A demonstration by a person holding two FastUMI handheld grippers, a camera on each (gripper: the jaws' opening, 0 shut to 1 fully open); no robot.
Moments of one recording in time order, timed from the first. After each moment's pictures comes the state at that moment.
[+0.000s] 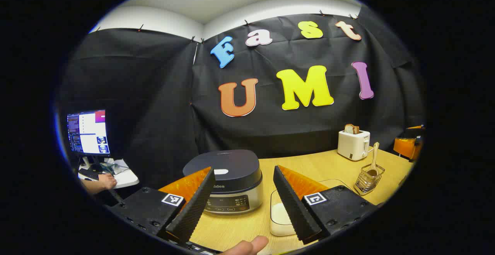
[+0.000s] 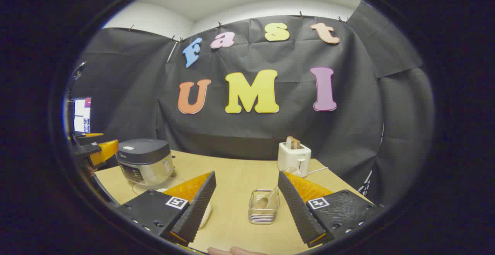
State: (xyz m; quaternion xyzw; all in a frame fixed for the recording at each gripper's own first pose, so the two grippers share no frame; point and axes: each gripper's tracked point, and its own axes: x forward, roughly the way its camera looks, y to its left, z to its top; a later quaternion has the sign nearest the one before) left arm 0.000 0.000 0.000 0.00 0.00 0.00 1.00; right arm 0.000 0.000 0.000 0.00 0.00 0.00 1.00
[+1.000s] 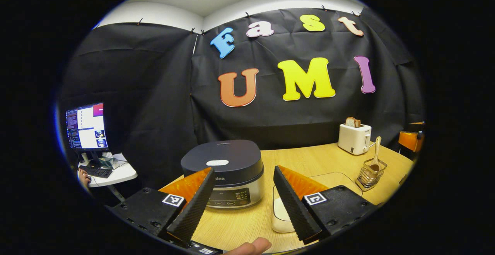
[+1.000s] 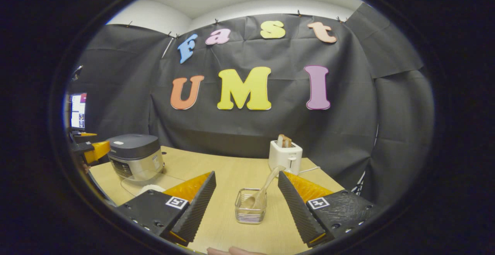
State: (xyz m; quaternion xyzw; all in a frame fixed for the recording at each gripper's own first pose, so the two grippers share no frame) left arm 0.006 0.018 -0.023 -0.02 0.05 0.01 1.00; right arm 0.009 -0.021 0.002 0.00 0.00 -0.02 1.00
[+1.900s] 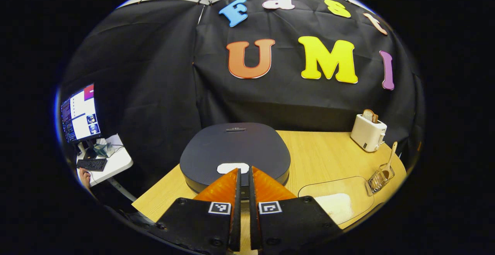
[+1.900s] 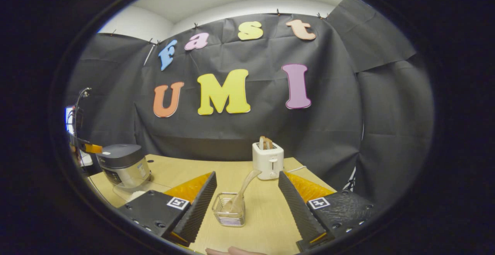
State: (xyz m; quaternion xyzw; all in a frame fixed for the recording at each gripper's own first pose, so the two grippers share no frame) left arm 0.082 0.059 -0.049 -0.06 0.19 0.01 0.98; right arm 0.006 -0.079 0.015 0.04 -0.01 -0.06 1.00
